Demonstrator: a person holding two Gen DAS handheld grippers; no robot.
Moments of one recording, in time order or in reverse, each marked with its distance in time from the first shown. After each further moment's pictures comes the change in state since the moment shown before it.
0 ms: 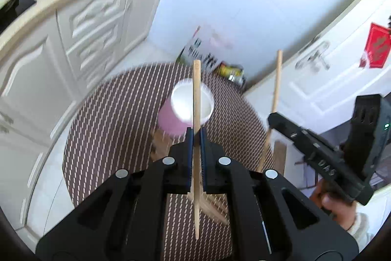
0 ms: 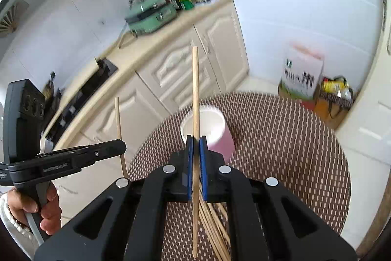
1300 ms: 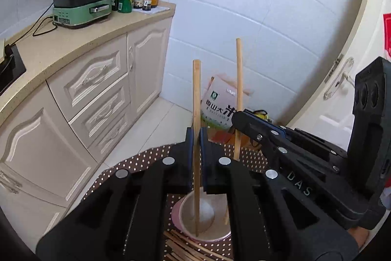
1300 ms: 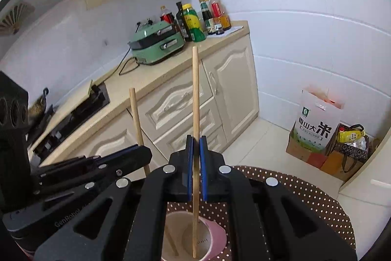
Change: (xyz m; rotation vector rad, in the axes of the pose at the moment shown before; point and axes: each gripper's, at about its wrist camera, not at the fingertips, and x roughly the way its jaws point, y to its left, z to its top) left arm 0.090 -0.021 0.077 0.145 -0.244 0.160; right arm 0.109 -0.024 0.068 -0.109 -0.132 0.030
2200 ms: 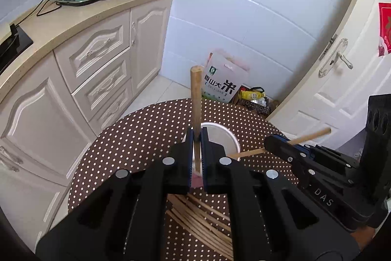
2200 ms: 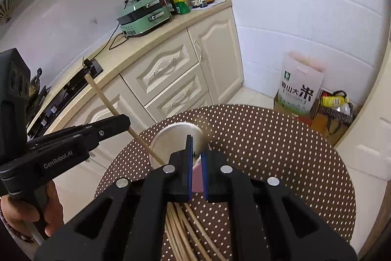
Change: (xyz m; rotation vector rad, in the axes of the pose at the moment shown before) left arm -0.033 0.005 -0.053 -0.020 0.105 -0.003; right arm -0.052 0.016 -0.072 0.094 0.130 -0.108
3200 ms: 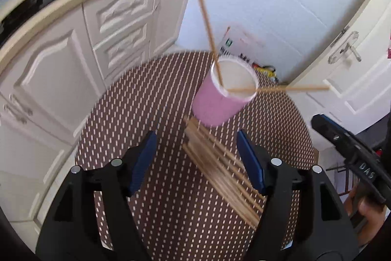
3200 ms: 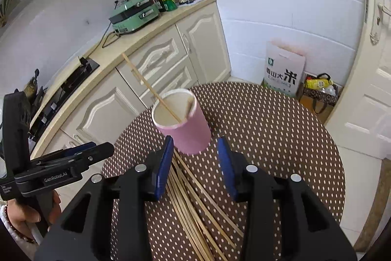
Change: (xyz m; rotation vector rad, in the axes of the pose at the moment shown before) left arm -0.035 0.029 -0.074 -0.114 0.162 0.049; right arm -0.056 0.003 -0.050 0.053 0.033 -0.064
